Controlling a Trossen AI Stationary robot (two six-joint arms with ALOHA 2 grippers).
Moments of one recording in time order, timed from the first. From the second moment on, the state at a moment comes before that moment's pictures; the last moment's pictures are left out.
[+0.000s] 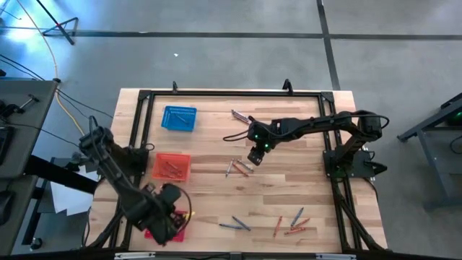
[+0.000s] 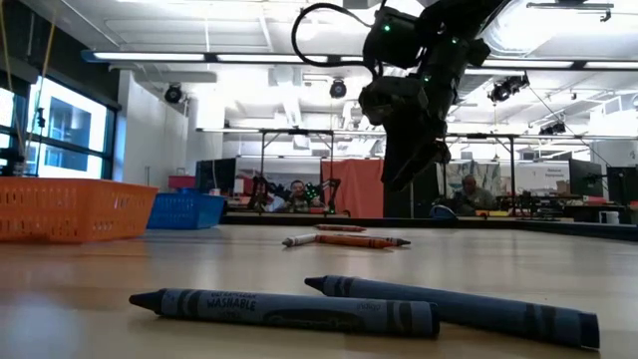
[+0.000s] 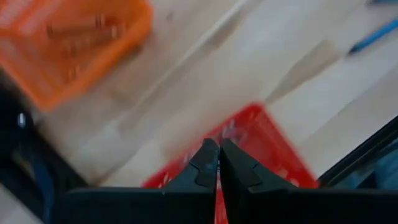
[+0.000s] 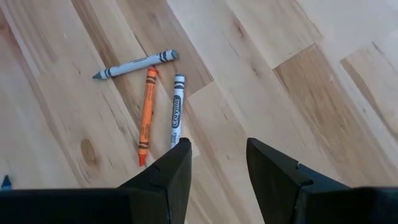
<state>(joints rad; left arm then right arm) -0.86 1.70 1.50 -1.40 -0.23 -1.67 -0.13 1.66 1.07 -0.52 -0.12 0.47</state>
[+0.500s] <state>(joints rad) -0.94 1.87 1.50 -1.39 -0.05 -1.60 -0.06 1.66 1.07 -0.52 -0.07 0.56</state>
